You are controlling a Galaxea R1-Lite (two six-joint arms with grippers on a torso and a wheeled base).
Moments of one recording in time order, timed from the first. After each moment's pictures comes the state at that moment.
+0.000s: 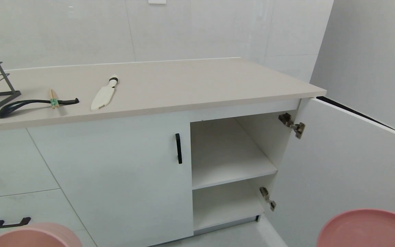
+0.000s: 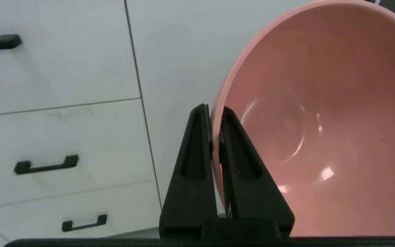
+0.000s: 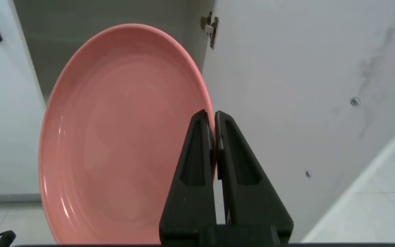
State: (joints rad) left arm 0.00 0.00 0.00 0.00 -0.01 0.00; right arm -0.04 0.07 0.00 -0.06 0.15 -0.15
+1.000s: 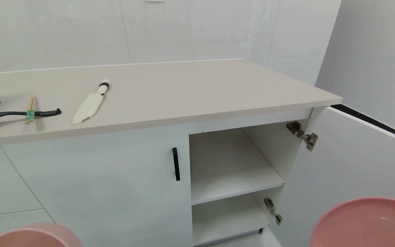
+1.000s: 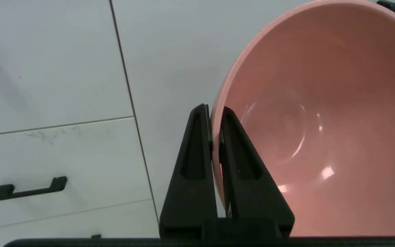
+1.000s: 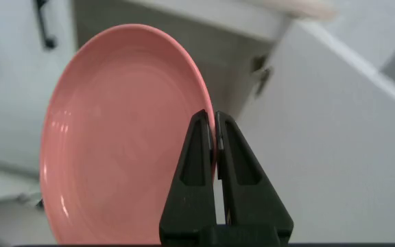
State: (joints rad) left arm 0.00 0.00 0.00 0.00 -0.01 0.00; right arm -0.05 0.40 -0.24 -0.04 0.45 -0.28
